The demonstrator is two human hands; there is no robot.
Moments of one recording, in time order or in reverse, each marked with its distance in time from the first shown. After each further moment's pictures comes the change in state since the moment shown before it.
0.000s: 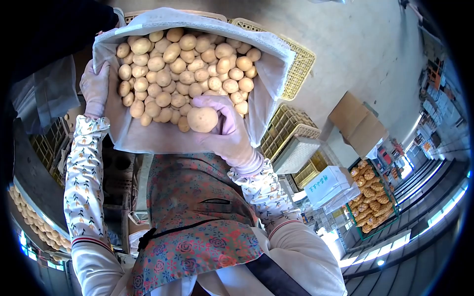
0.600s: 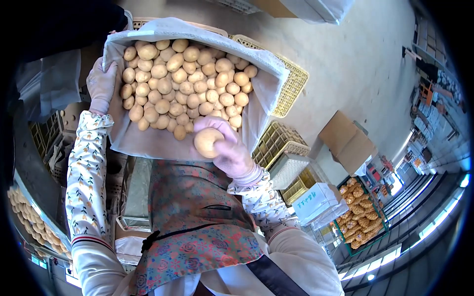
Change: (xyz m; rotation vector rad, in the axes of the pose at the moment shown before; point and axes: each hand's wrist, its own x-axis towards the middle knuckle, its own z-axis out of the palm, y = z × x) left_hand -0.004 0.011 -0.002 -0.080 -0.025 -0.069; right_hand -0.013 -0.007 -0.010 0.491 -0.193 0.235
